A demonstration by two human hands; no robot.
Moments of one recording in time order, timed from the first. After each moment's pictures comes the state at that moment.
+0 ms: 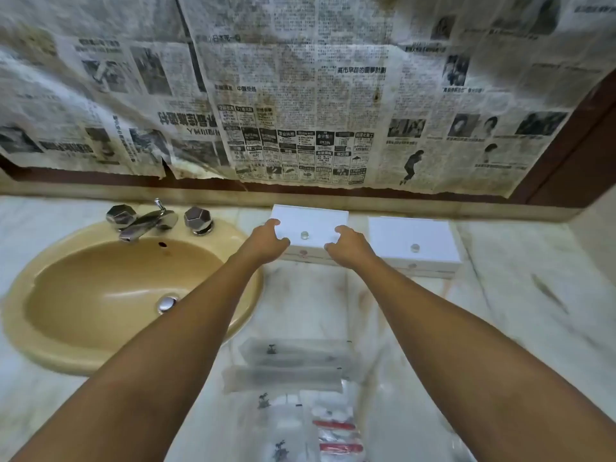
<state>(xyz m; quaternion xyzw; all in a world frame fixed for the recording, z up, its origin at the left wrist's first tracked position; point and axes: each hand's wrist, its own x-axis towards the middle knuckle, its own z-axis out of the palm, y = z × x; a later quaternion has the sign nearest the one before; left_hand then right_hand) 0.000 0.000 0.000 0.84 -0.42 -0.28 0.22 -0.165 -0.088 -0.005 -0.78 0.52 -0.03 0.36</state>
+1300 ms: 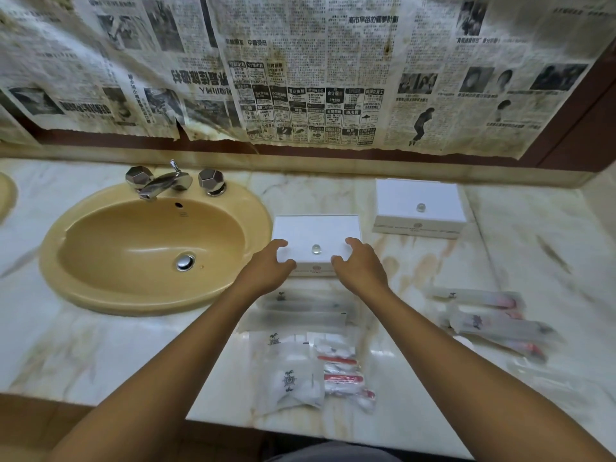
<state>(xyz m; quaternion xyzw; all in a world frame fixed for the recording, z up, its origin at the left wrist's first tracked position) -0.079 0.131 0.005 0.84 -0.37 -0.33 0.21 -0.228 0.026 -0.022 -0.75 0.55 -0.05 0.37</state>
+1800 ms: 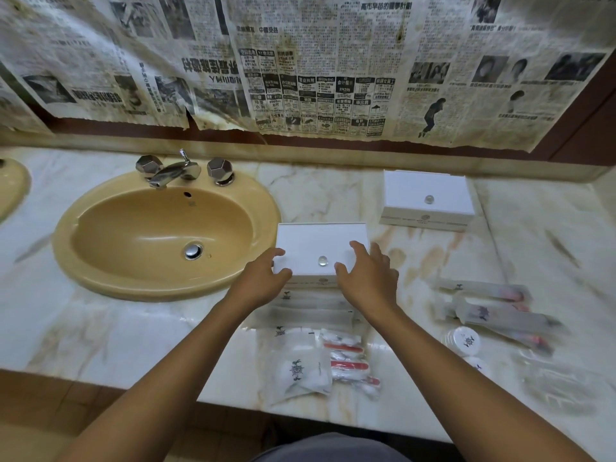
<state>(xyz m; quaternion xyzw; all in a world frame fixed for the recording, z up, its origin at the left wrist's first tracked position) -0.082 0.173 -0.006 0.84 -0.34 -0.33 0.24 -0.244 0.067 -0.018 -0.80 0.54 -0.03 0.26</state>
